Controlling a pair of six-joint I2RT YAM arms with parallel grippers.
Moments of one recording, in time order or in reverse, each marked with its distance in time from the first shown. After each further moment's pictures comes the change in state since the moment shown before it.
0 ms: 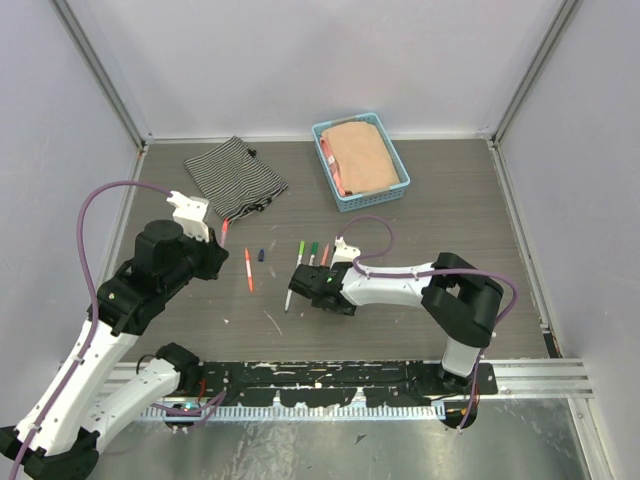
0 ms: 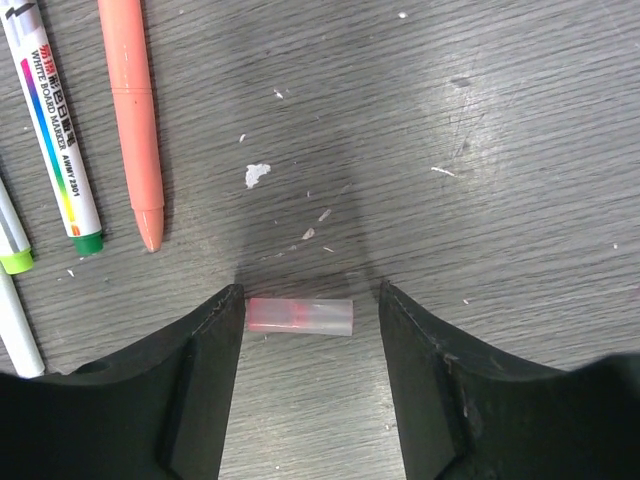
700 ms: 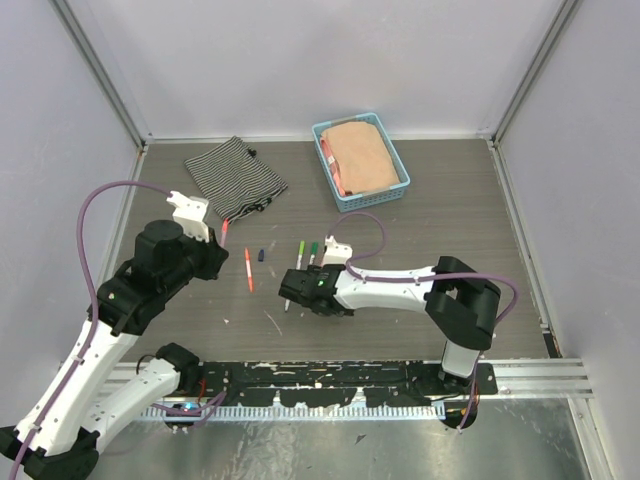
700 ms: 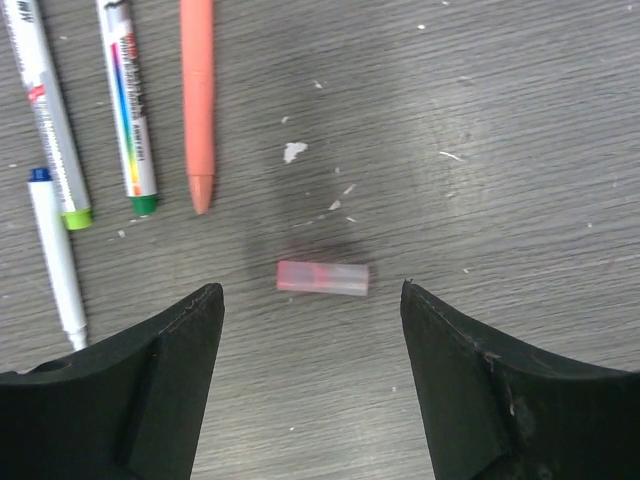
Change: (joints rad) left arm 0.000 0.000 0.000 0.000 0.000 0.000; right arm 0.068 0.001 0.105 -0.111 0.079 0.016
